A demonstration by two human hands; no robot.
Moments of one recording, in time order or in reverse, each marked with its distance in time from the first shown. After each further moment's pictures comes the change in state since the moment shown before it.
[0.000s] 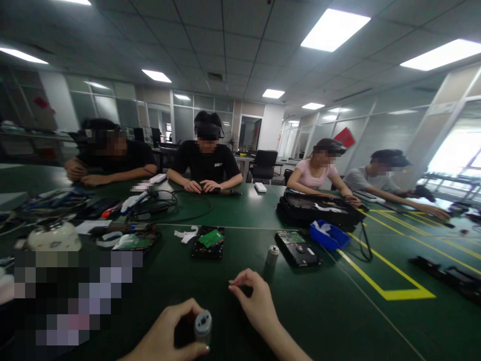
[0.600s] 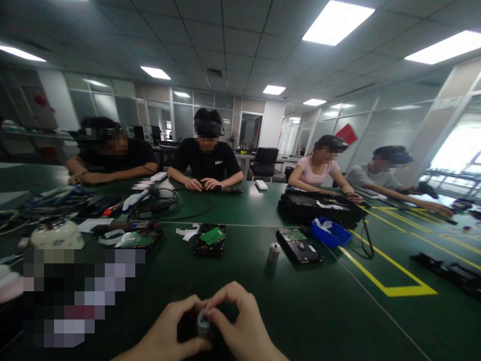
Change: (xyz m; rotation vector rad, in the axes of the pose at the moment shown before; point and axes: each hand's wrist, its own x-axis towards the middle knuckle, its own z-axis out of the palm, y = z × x) left_hand 0.002 -0.006 0.002 -0.007 0.007 0.043; right_hand -0.031 -0.049 0.020 0.063 -0.140 -0.070
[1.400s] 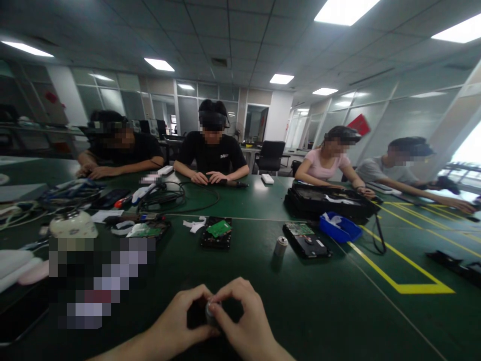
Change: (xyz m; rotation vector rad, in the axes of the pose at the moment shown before) left_hand -0.002 -0.004 0.002 -0.049 0.044 0.072; right_hand -0.008 0.009 0.010 -0.136 0.021 -0.140
